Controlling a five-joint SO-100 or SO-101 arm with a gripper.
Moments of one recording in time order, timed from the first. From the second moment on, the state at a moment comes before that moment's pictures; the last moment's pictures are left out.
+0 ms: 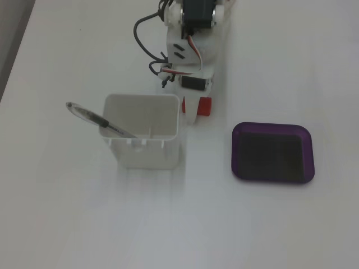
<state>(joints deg) 6.4 78.8 97.6 61.7 0.4</state>
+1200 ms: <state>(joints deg) -28.7 98.9 94.7 65.8 3.3</state>
